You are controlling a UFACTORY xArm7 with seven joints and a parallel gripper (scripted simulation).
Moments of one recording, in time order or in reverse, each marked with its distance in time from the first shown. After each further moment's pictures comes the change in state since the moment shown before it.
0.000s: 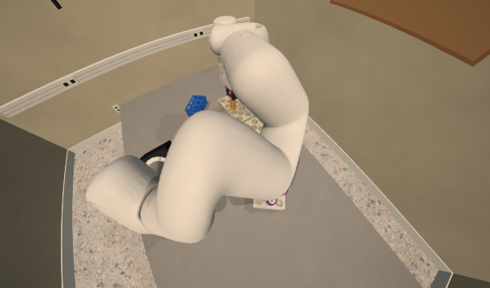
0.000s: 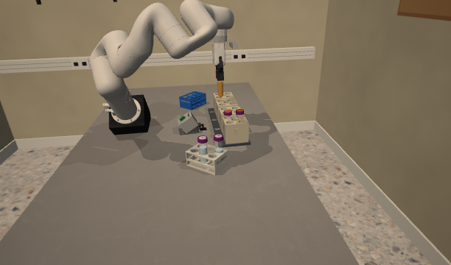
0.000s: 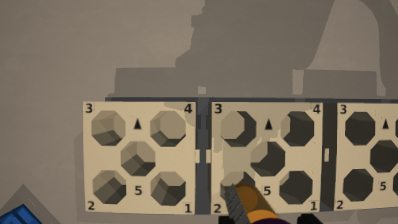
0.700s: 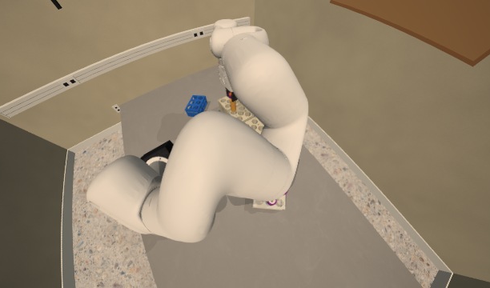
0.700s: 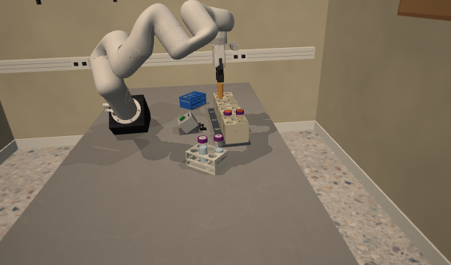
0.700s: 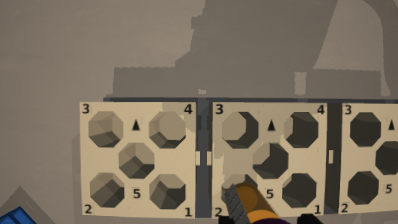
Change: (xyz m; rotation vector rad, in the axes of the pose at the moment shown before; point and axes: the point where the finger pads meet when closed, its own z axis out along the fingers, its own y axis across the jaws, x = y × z) arm 0.000 0.000 0.009 0.001 0.001 0.000
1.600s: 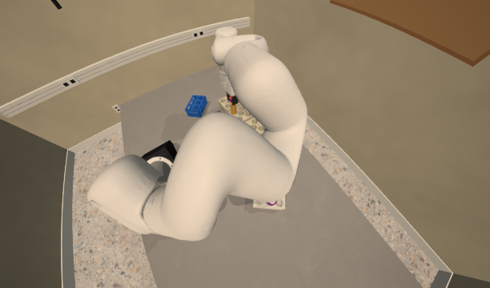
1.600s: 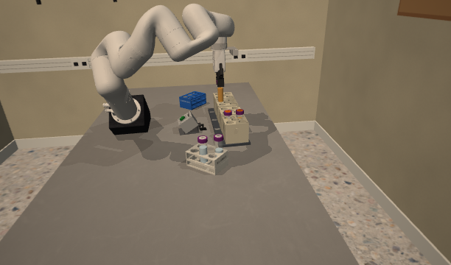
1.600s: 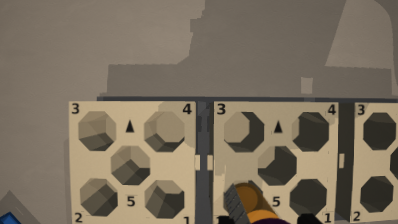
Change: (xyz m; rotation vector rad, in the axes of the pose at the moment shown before) arm 0.000 0.000 0.022 0.000 0.000 0.000
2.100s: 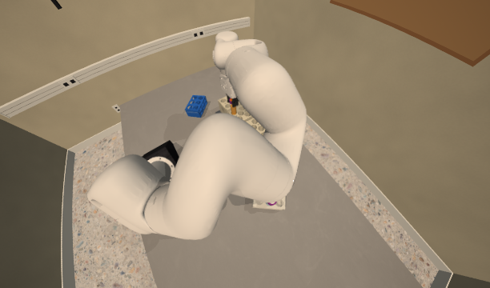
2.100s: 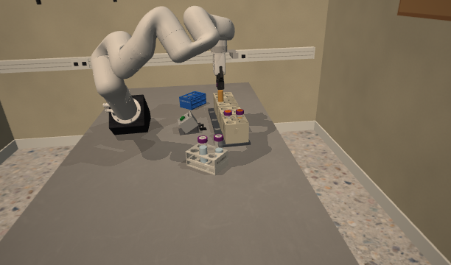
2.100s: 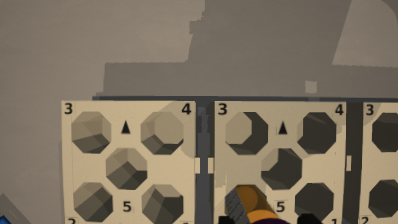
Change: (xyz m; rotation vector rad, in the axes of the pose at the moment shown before) arm 0.000 0.000 0.013 0.000 0.000 0.000
